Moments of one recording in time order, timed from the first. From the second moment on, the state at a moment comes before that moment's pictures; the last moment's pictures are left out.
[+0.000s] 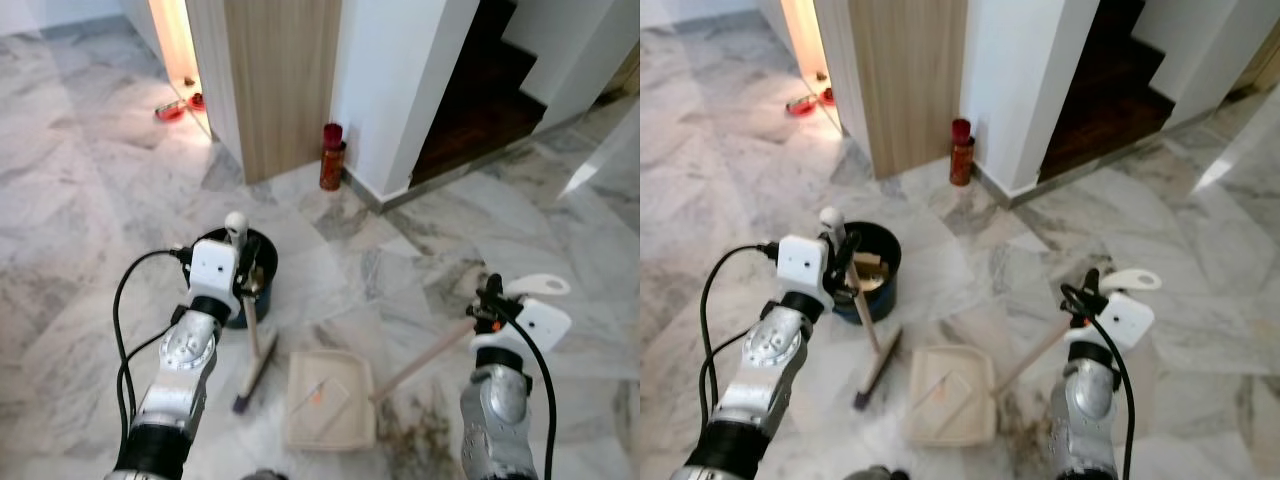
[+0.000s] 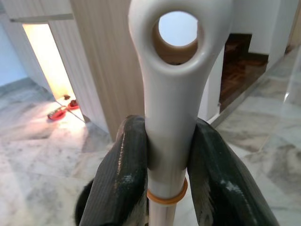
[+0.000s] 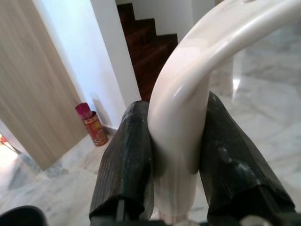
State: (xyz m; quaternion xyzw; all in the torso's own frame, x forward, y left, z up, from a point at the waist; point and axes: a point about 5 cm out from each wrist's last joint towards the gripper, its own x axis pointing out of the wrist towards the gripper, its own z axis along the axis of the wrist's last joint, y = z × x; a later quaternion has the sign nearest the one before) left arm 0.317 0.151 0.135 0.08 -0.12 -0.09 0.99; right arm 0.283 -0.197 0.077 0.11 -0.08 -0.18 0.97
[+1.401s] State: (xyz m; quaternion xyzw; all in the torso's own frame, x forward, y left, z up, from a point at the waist) left arm 0.315 0.151 0.132 0.09 -0.11 -0.09 0.99; right arm 0.283 -0.196 0.076 0.11 -0.08 -0.18 0.97
